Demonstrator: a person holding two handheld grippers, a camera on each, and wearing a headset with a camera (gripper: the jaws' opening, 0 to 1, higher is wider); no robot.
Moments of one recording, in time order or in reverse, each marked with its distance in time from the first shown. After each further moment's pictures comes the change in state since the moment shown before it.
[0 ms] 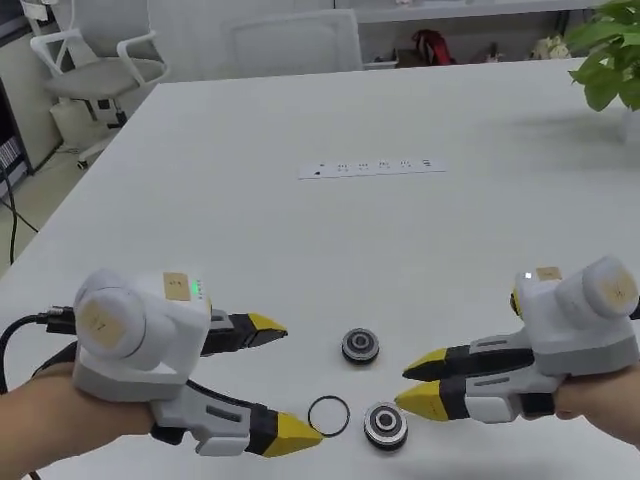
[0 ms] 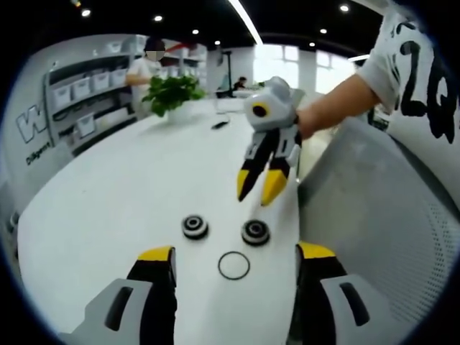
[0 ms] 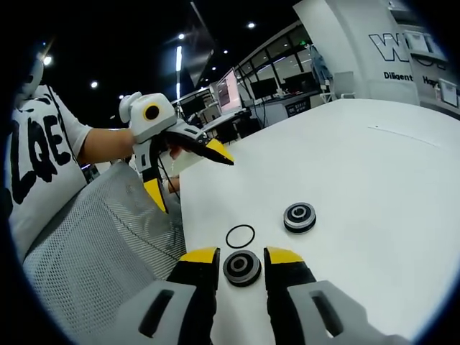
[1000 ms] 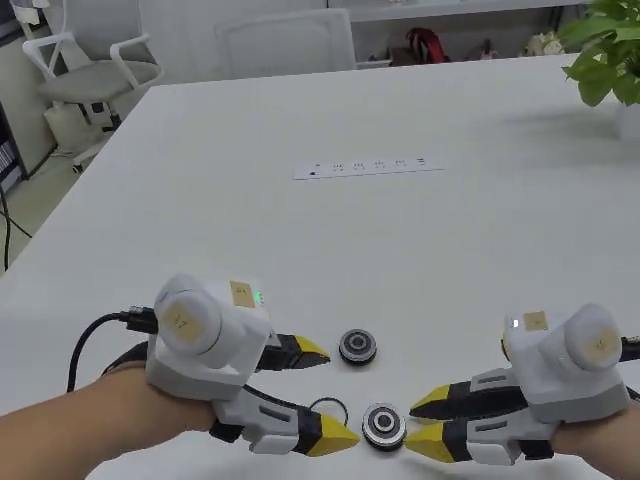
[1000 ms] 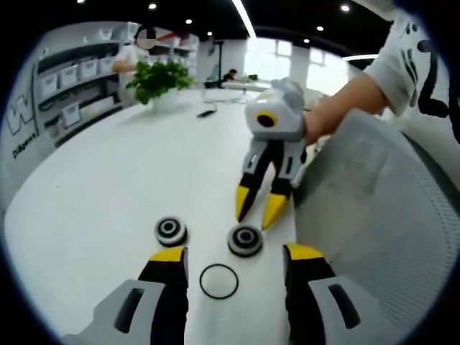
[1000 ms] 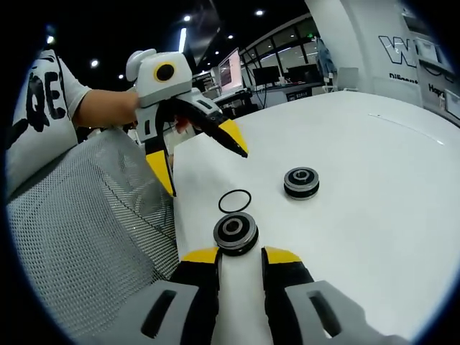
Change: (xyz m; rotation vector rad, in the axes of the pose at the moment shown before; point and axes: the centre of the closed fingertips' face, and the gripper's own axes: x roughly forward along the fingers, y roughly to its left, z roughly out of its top) left arm 0.045 -0.016 -0.006 -0.027 0.054 -0.094; right arm 0.010 -0.005 -0.044 -0.069 0.082 -0.034
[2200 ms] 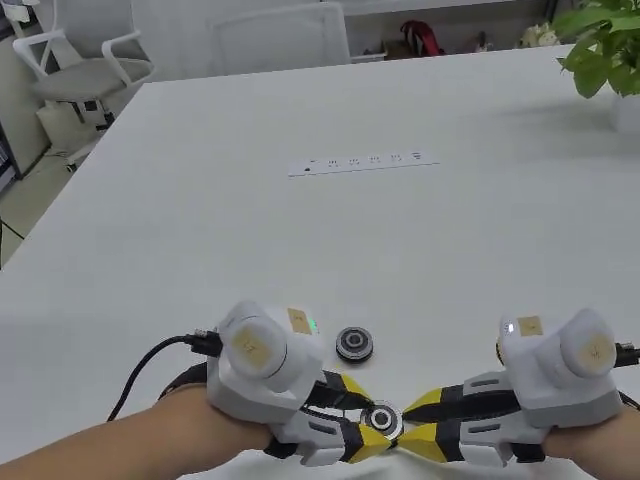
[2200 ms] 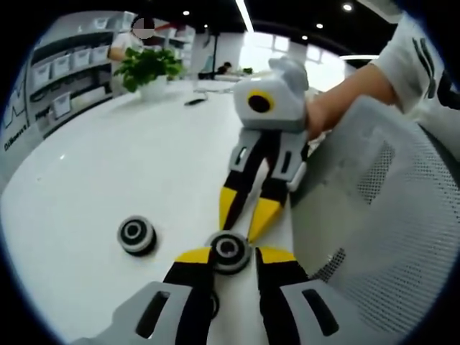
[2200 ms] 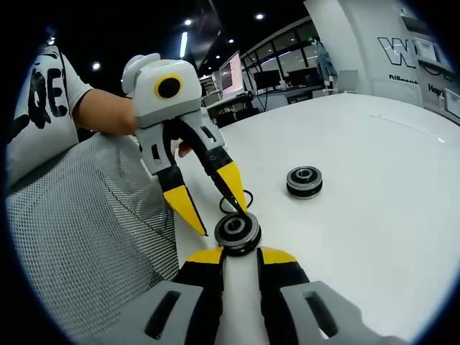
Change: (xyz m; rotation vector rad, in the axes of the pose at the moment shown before) left arm 0.045 -0.018 -0.009 -0.022 0.043 -0.056; right arm 0.006 0.001 -0.002 0.003 -0.029 0.010
